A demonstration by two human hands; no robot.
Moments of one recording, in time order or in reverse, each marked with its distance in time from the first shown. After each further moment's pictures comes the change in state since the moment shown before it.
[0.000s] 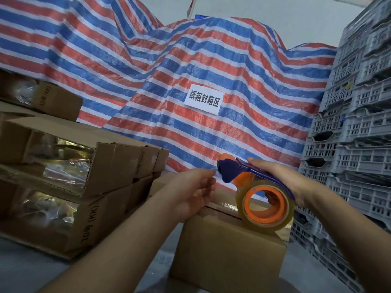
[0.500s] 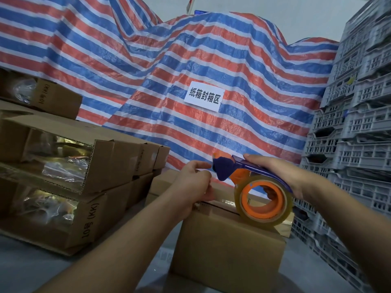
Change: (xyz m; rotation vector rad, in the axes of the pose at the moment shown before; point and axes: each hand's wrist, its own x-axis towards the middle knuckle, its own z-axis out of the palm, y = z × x) left_hand 0.006 -0.009 0.002 0.417 0.142 0.253; right_hand 0.006 -0.004 -0.001 -0.081 -0.053 -0.037
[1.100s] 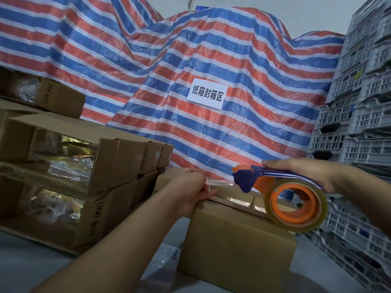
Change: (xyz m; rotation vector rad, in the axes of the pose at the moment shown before) left_hand 0.007 -0.005 -0.012 -0.282 -0.014 -0.202; right_hand -0.005 -0.001 -0.035 -0.212 -0.039 0.154
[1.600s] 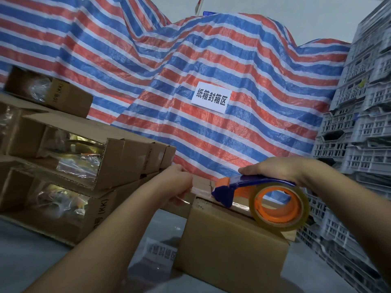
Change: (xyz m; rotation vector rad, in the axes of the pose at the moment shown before) left_hand 0.002 0.016 -0.034 0.733 0.084 0.080; right_hand 0.001 -0.044 0.040 -0.565 0.043 -0.078
